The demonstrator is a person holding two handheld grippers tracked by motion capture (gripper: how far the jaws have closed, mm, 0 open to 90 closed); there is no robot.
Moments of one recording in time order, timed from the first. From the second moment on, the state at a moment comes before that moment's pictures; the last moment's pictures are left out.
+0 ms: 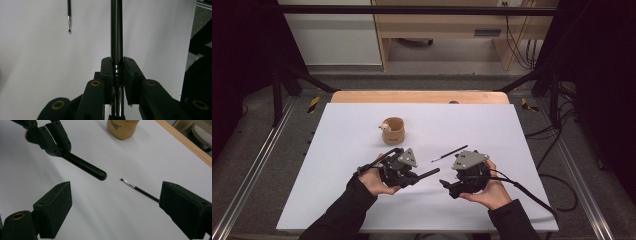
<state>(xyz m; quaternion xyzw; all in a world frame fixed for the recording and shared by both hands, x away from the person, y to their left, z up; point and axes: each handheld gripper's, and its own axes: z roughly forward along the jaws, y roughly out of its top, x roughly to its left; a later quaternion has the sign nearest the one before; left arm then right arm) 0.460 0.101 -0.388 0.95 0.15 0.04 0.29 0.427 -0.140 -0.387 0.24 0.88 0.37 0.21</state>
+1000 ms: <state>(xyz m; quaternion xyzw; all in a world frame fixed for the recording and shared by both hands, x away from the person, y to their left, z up) 0.467 0.099 -0.383 0.95 0.14 0.02 0.28 0.427 -0.123 -0.380 0.18 0.91 0.31 0.22</state>
